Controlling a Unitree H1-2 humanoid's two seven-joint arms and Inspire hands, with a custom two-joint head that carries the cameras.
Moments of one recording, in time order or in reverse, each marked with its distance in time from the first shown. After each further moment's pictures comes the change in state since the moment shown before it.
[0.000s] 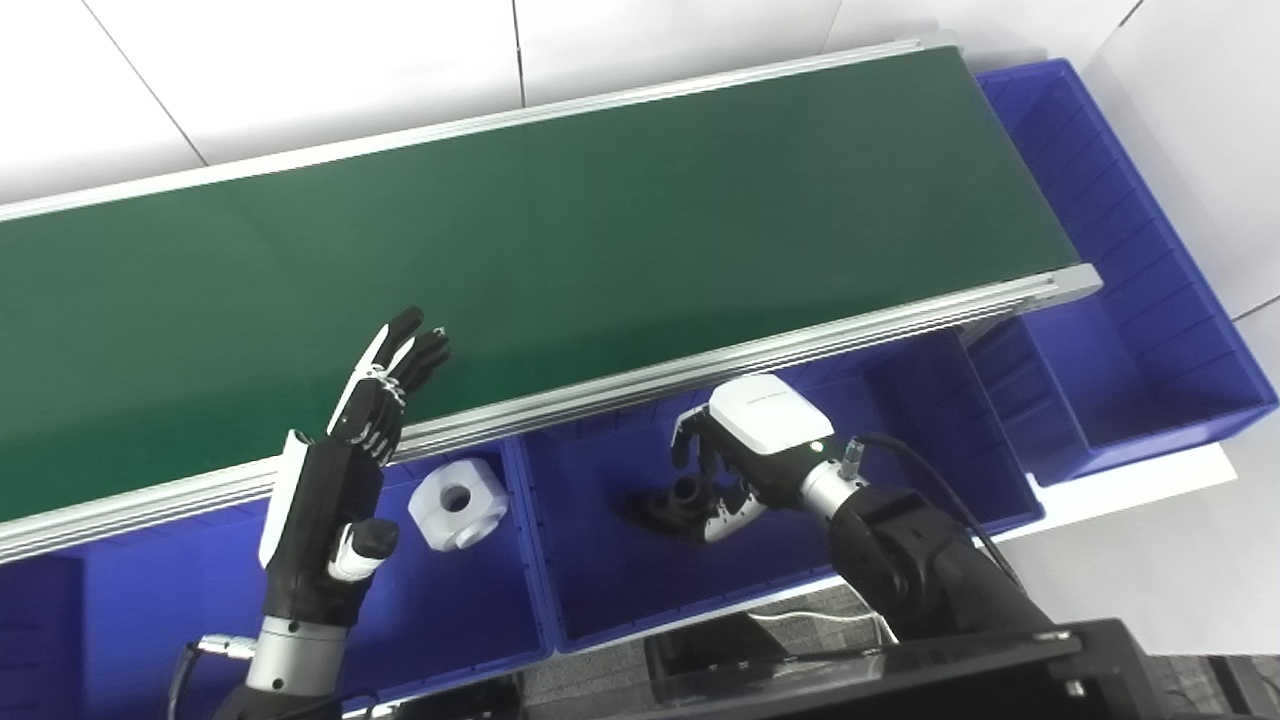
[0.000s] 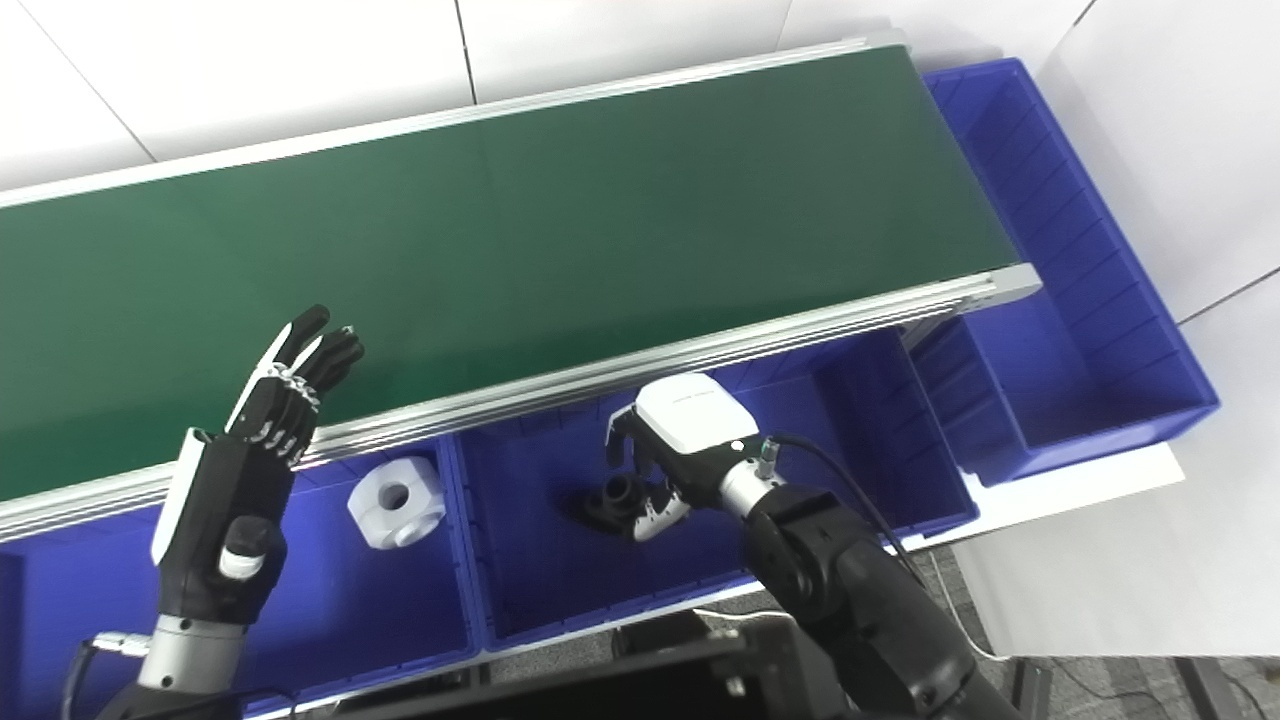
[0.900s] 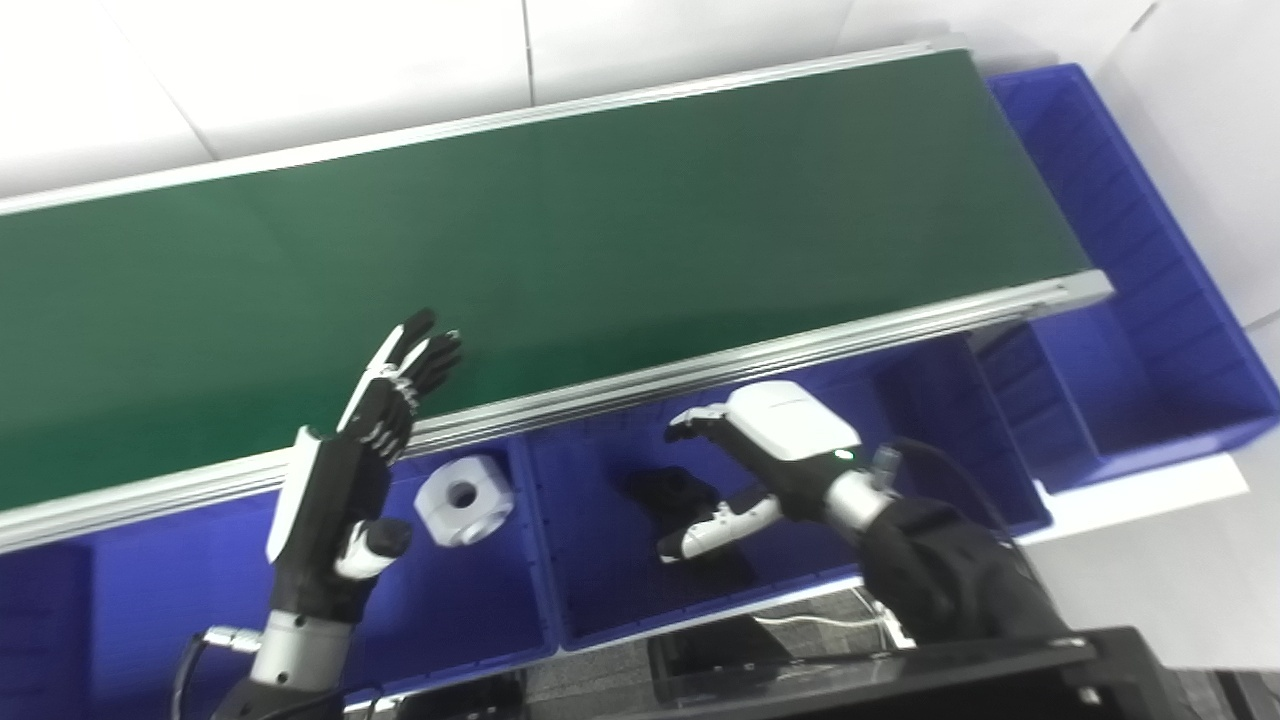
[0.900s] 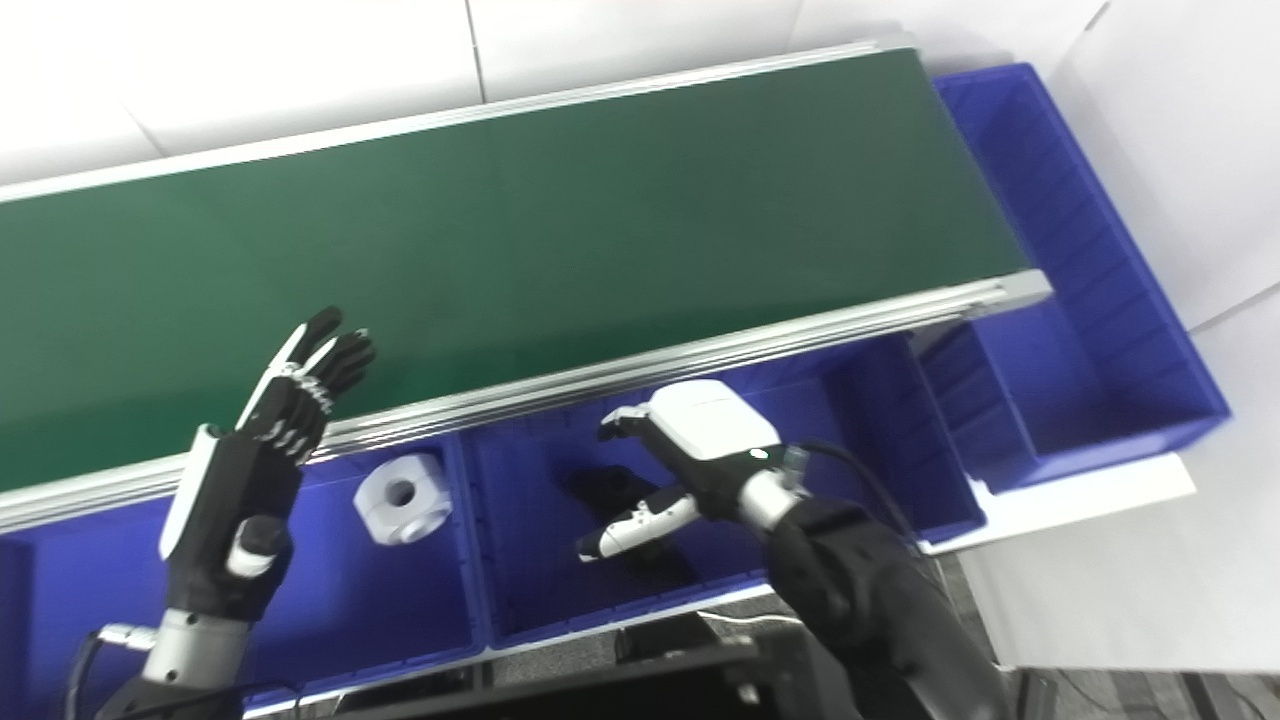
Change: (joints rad) left arm 0.008 0.006 0.000 0.003 0.000 0.005 -0.011; right arm 0.097 0.010 -0.091 -0.241 0.209 0.010 0.034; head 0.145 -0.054
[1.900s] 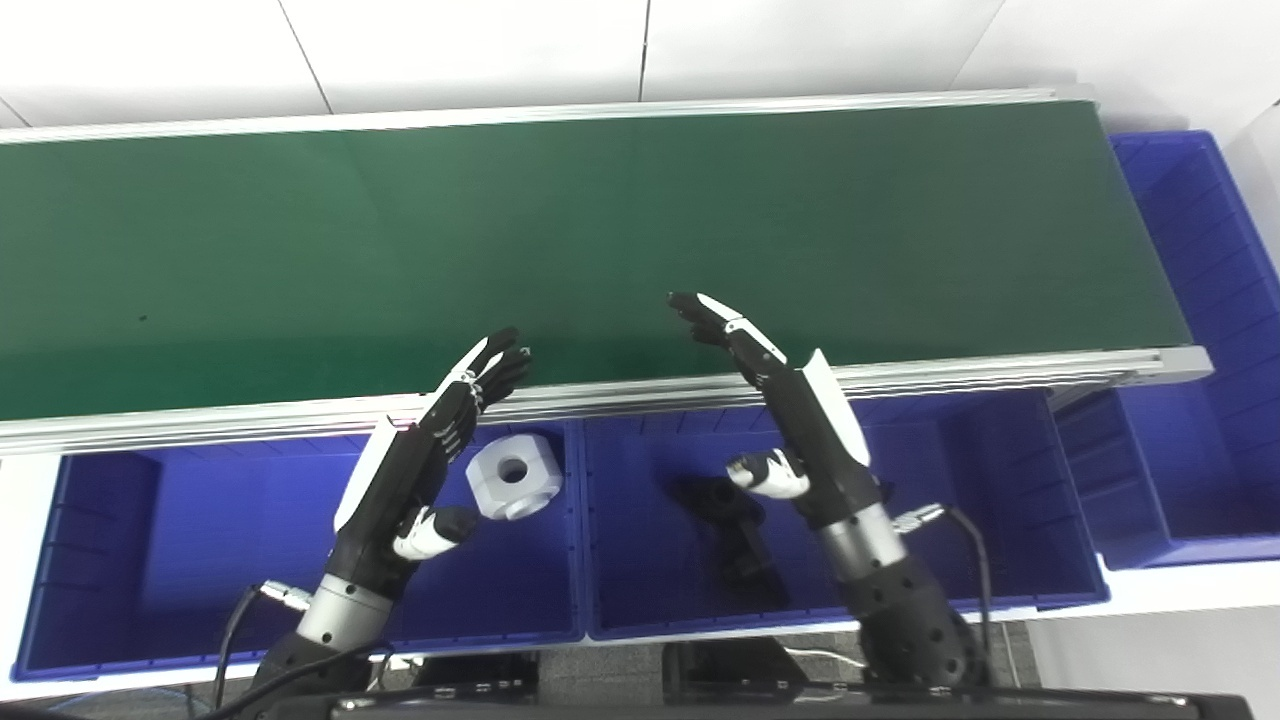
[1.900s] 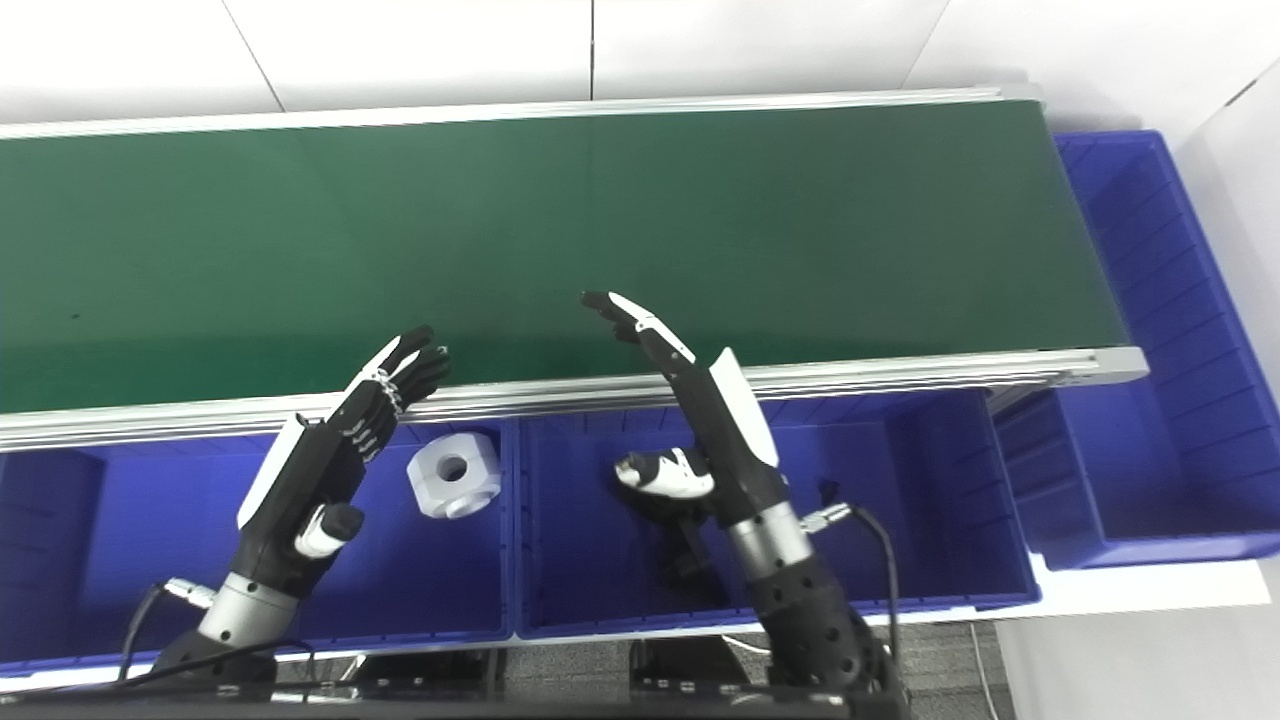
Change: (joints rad) left arm 0.018 0.035 0.009 0.140 0.025 -0.109 -0.001; right arm 0.013 0.279 -0.090 0.366 0.595 -0.535 -0.399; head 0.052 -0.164
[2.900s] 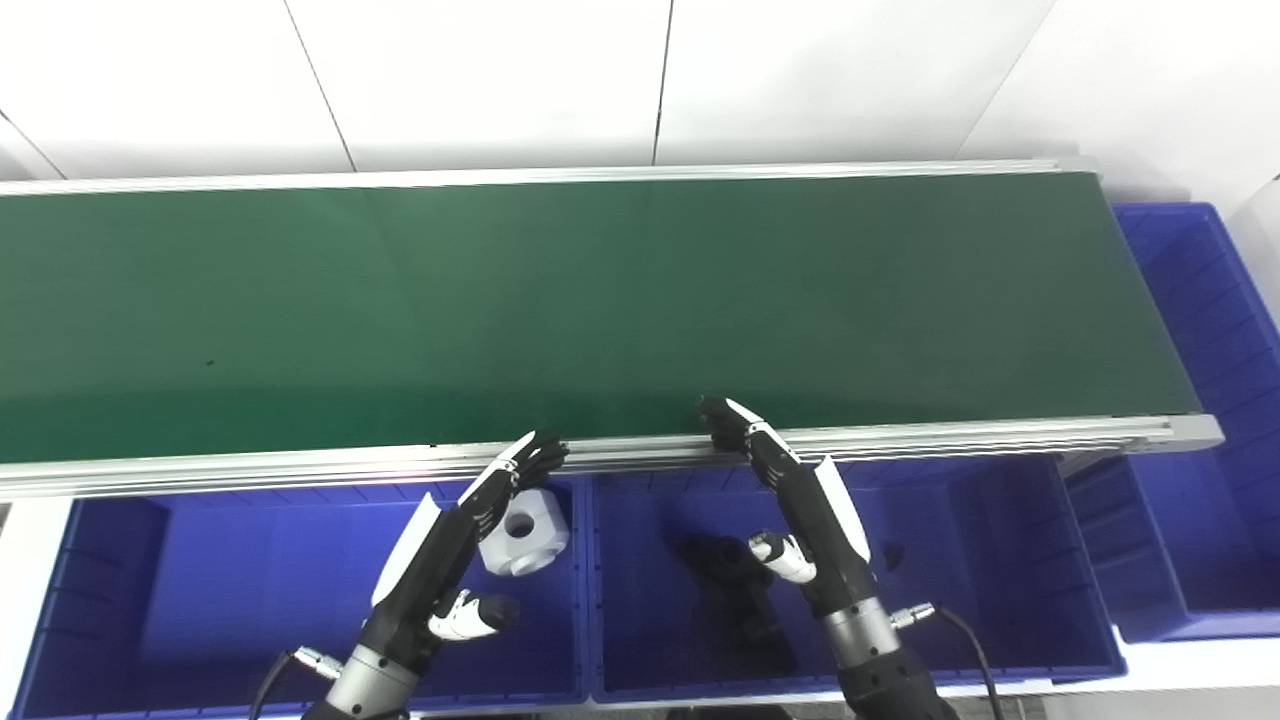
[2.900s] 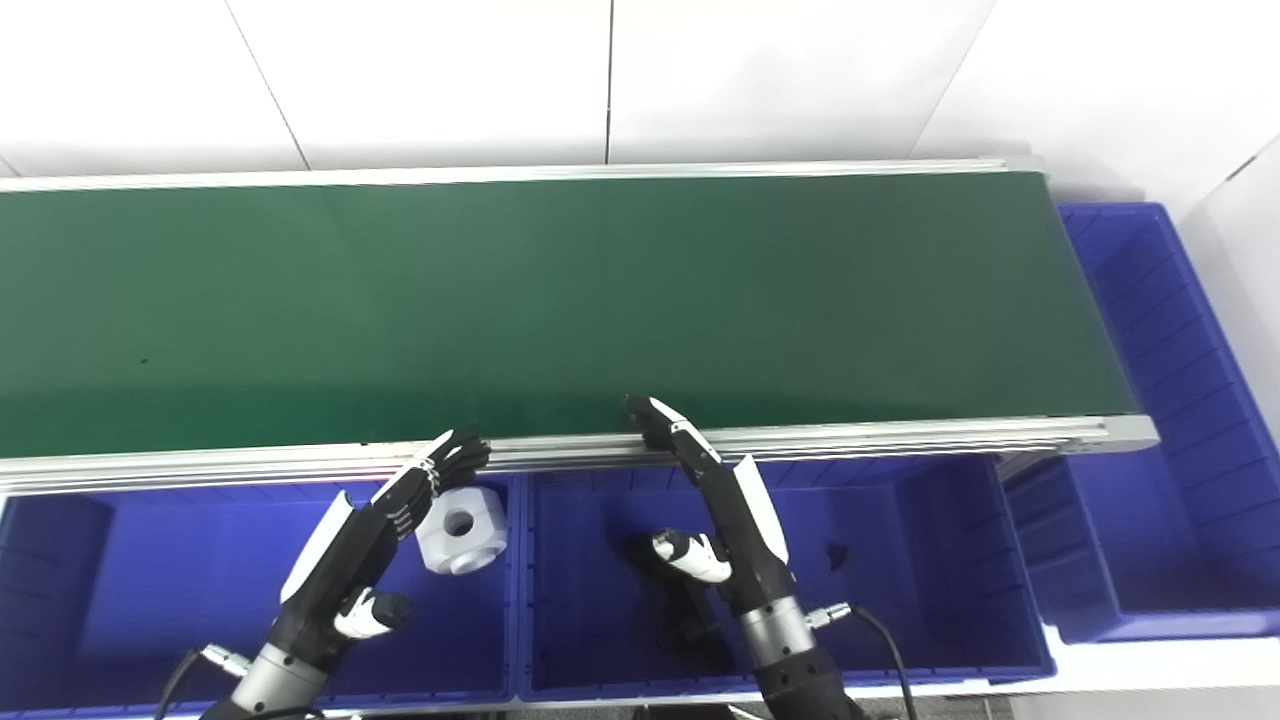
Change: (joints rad) left arm -0.004 -0.033 -0.027 0.116 0.098 -0.103 0.005; right arm -0.049 -0.132 0.124 0.234 0.101 -0.133 -0.185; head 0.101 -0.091
